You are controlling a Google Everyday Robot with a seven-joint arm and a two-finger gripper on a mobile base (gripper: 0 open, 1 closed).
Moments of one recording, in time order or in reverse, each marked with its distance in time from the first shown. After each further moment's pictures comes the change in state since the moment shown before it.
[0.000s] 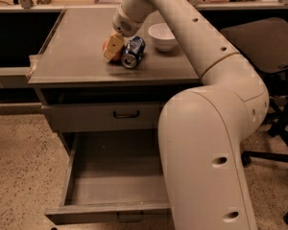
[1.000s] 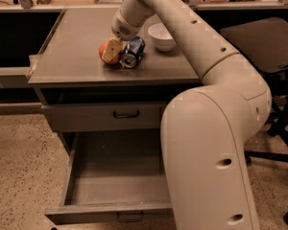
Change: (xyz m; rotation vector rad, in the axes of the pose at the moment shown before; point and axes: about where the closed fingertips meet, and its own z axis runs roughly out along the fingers) arm 0.009 0.007 0.016 -0.016 0.024 -0.002
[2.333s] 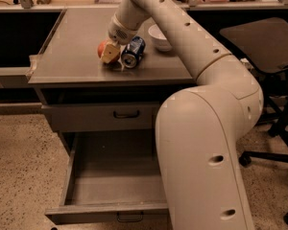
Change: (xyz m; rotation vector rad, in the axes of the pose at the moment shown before) arm -0.002 0.009 0.012 -0.043 0.015 -0.030
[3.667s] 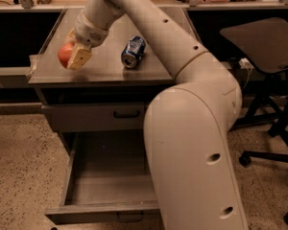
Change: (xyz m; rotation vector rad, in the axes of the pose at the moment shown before) arm -0.090 0.082 0.015 -0.195 -0.148 -0.437
